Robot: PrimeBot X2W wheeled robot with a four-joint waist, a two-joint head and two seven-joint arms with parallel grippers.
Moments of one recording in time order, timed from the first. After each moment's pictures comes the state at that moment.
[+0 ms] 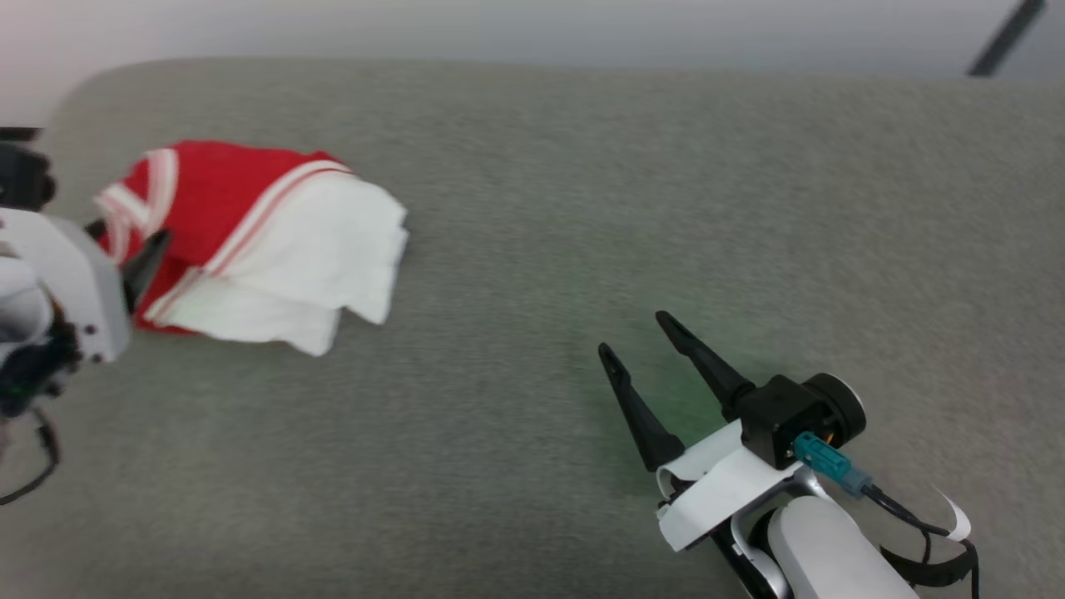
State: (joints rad) left arm -0.90 0.80 -0.74 0.67 -0.99 -0.13 0.22; right arm -0.37 -0.05 0.45 0.33 0.20 0.13 -0.26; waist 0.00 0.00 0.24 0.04
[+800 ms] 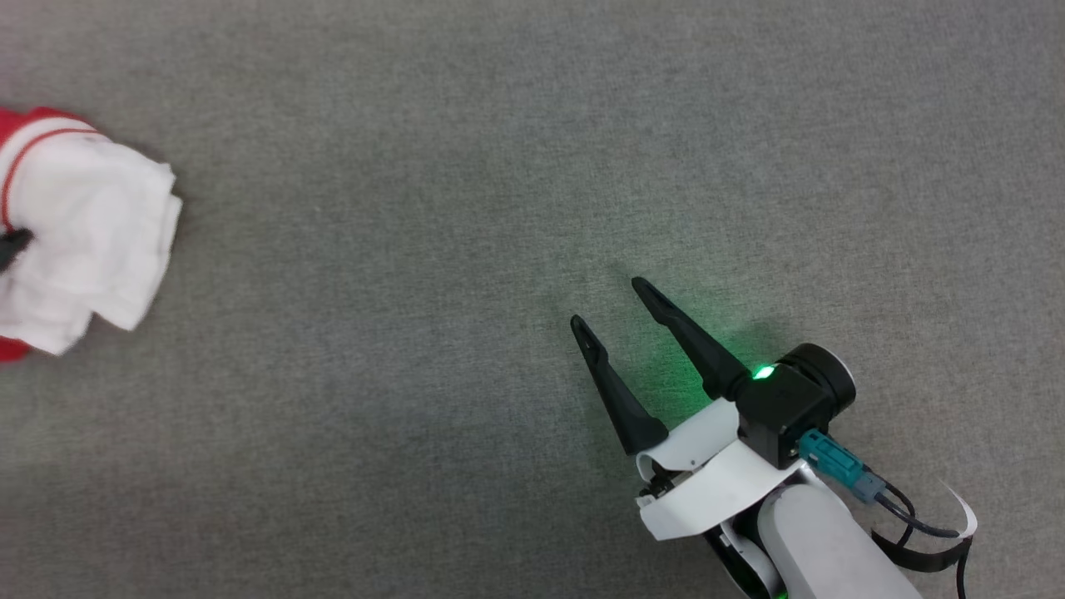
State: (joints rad) left arm -1.01 1.01 -0.91 0.70 -1.34 -0.14 0.46; right arm -0.39 -0.05 0.49 0.19 0.22 0.13 -0.26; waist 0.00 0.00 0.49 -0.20
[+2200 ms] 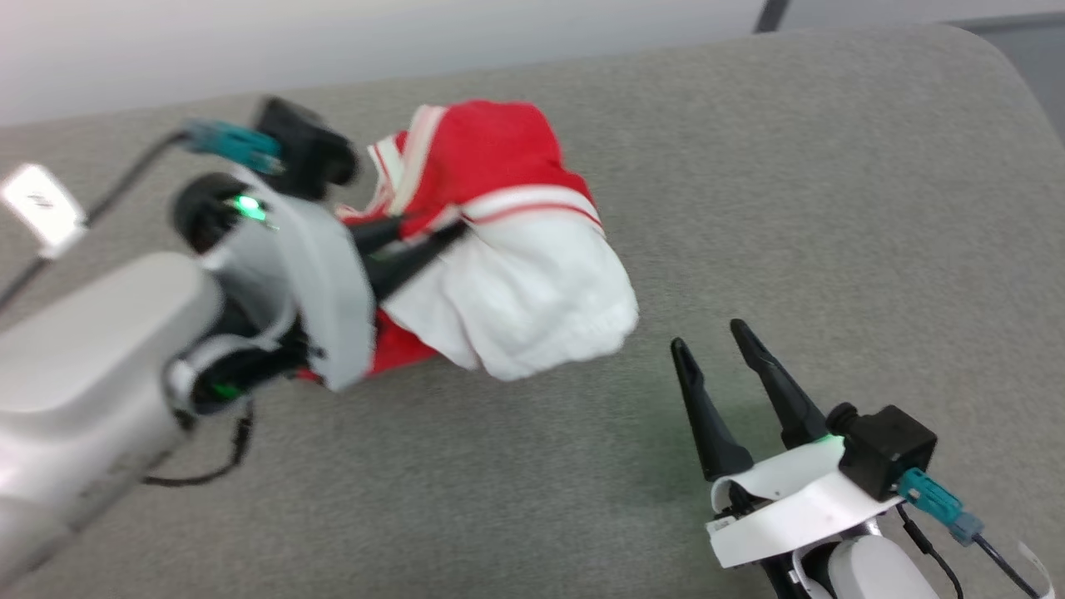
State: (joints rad) left arm -1.17 0.82 -1.24 0.12 -1.29 -0.13 0.16; right arm -0.22 -0.05 0.33 0.14 0.33 0.13 -0.26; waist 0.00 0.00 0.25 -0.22
